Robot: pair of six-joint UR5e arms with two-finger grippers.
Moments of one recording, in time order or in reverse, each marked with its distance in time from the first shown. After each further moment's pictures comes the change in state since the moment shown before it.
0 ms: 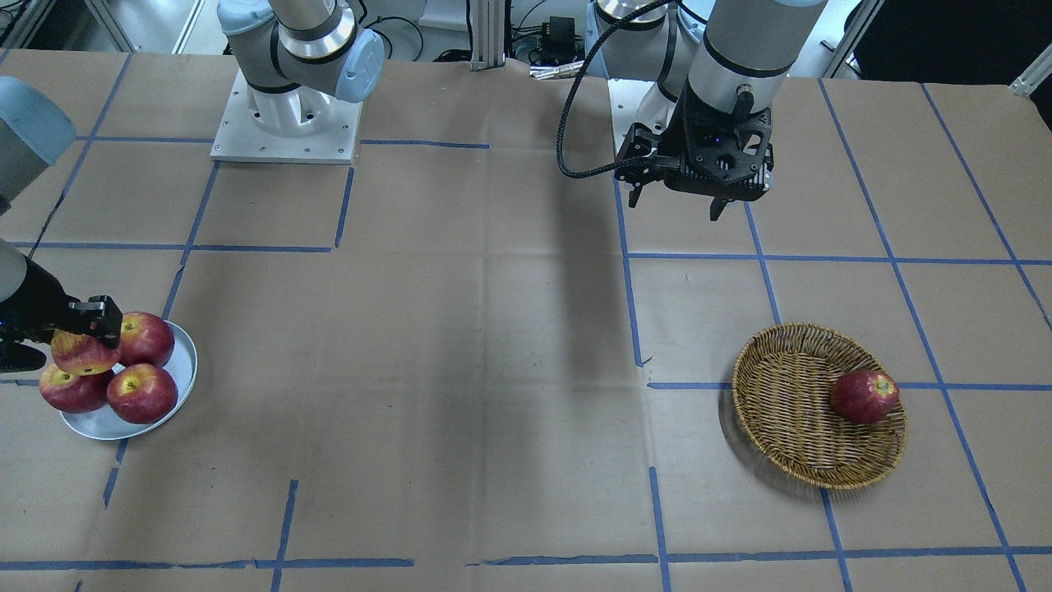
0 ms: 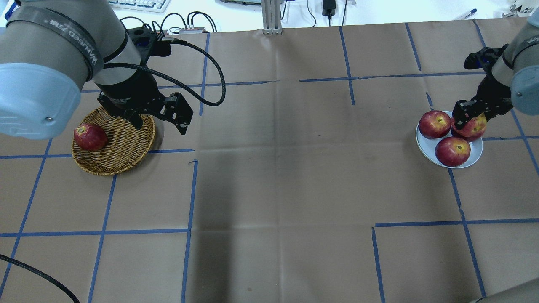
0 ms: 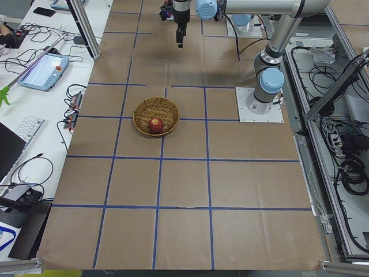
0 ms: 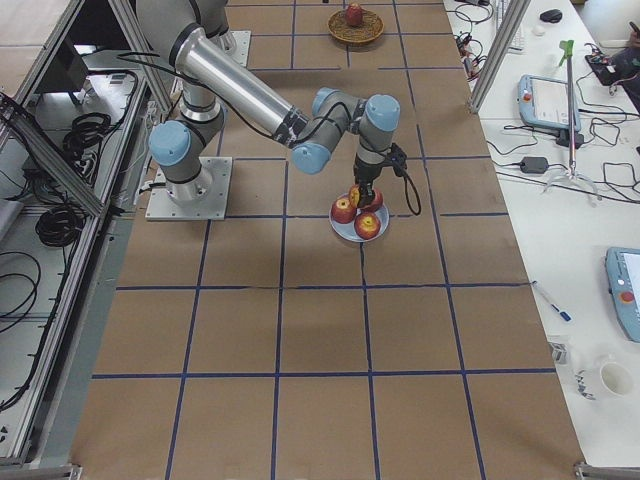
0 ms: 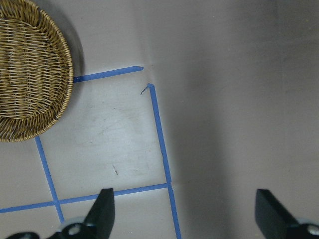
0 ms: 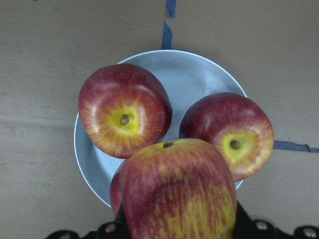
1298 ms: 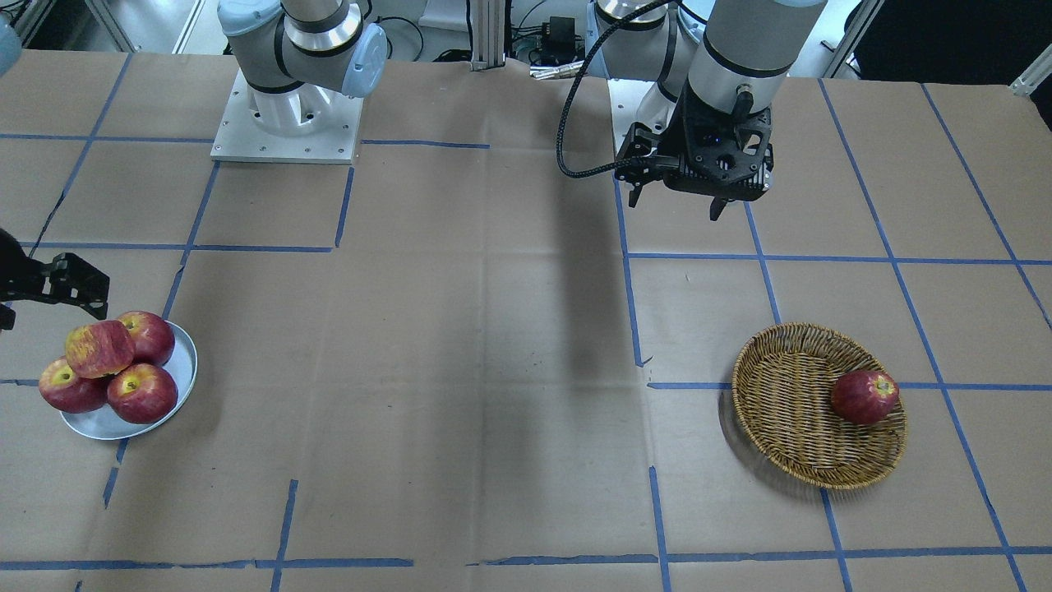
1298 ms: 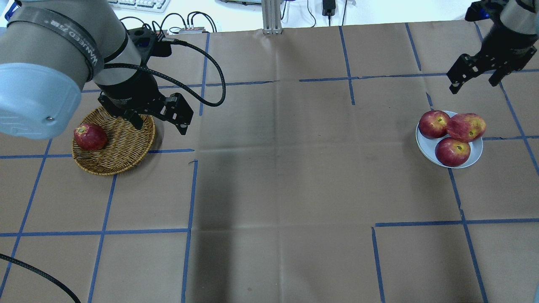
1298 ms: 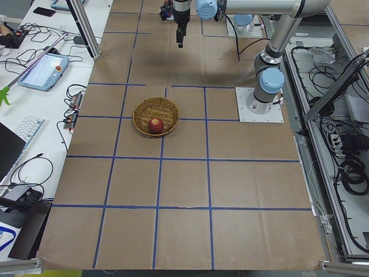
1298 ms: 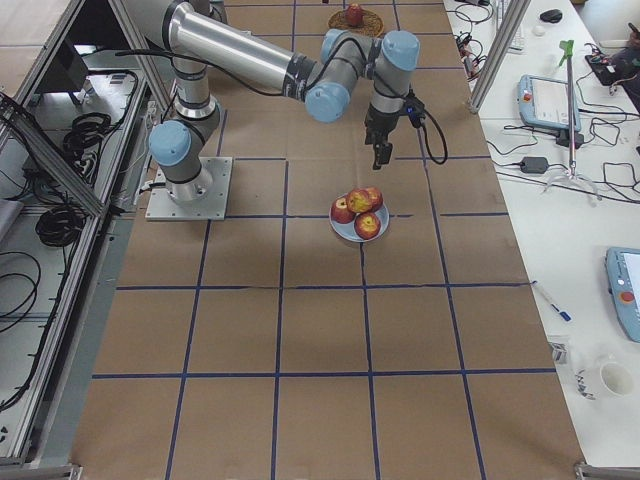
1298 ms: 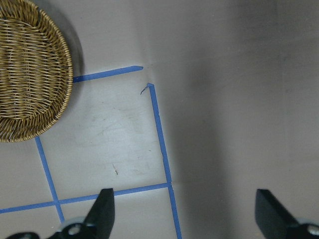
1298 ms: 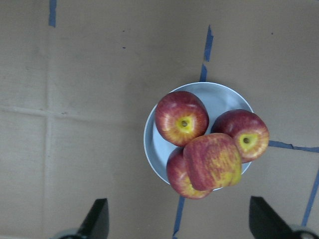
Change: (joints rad) left arm 0.000 0.001 -0.001 0.000 0.000 0.003; right arm 0.148 -0.093 -0.265 0.350 0.018 0.123
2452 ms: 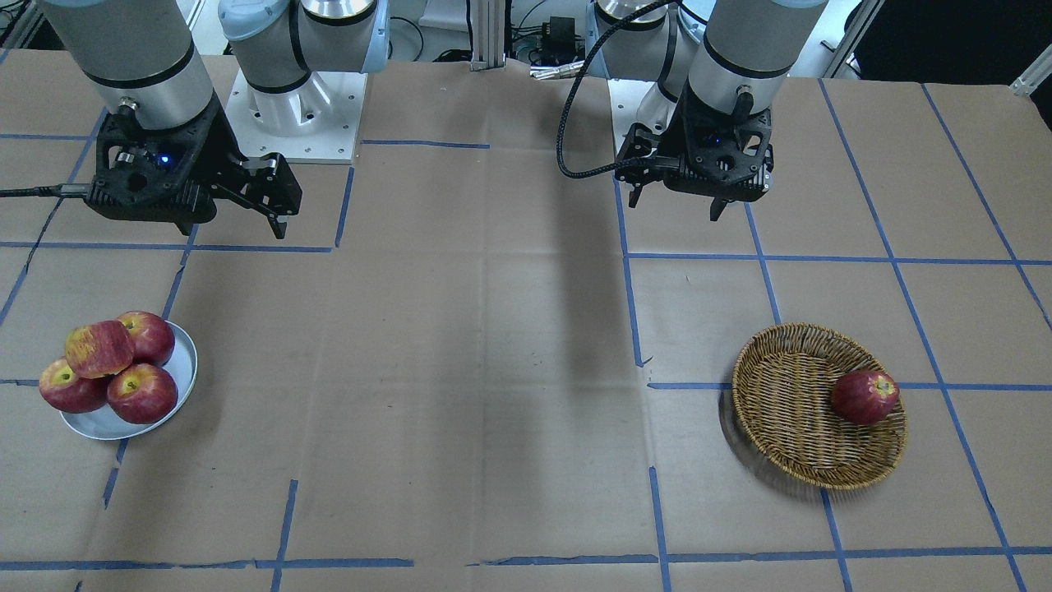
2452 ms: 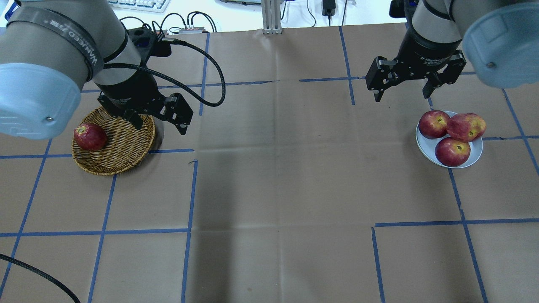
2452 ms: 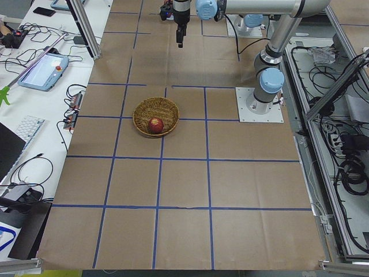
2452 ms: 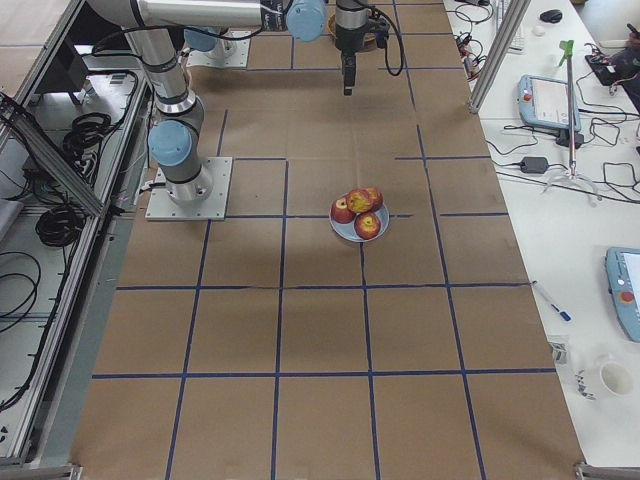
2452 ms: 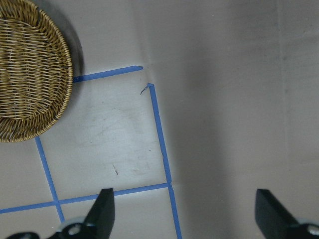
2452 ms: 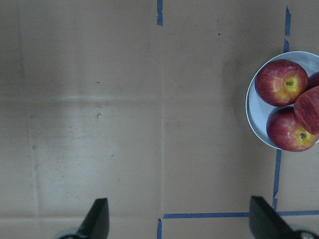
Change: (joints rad) left arm 0.000 0.000 0.000 0.000 0.000 0.001; right arm 0.284 -0.170 0.064 0.049 0.031 0.415
